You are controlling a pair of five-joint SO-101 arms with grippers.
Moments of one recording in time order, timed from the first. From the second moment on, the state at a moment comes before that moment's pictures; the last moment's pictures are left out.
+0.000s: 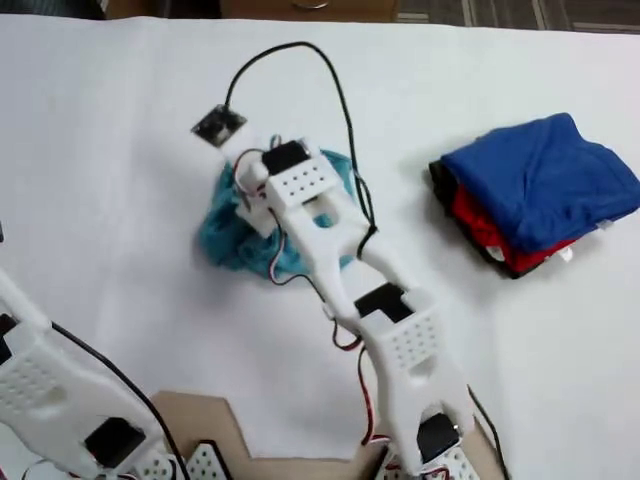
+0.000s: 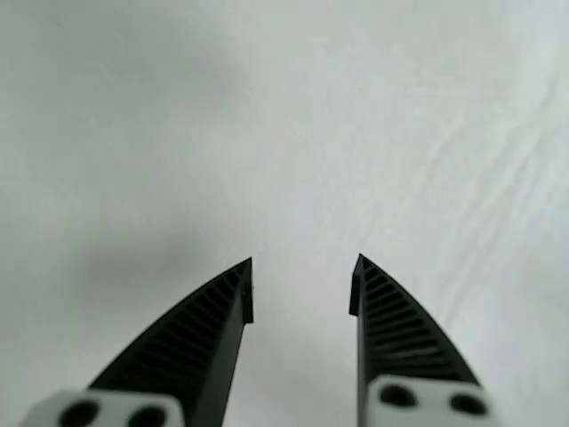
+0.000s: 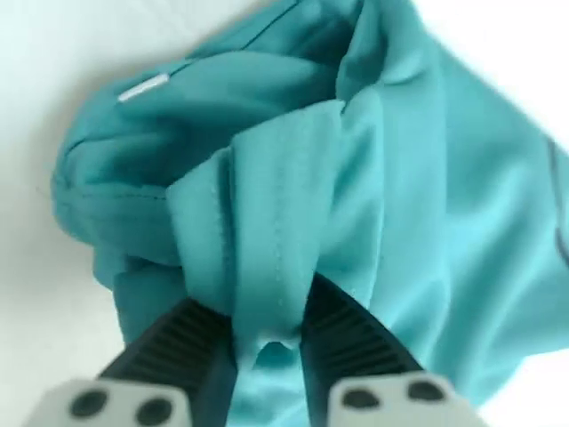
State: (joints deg) left arm -52.2 22.4 -29.1 90.8 -23.5; right arm -35.1 36.7 -29.3 76.1 20.6
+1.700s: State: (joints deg) left arm -52.2 24.1 -29.3 90.2 -23.5; right arm -21.5 52.7 -63.6 86.3 27.4
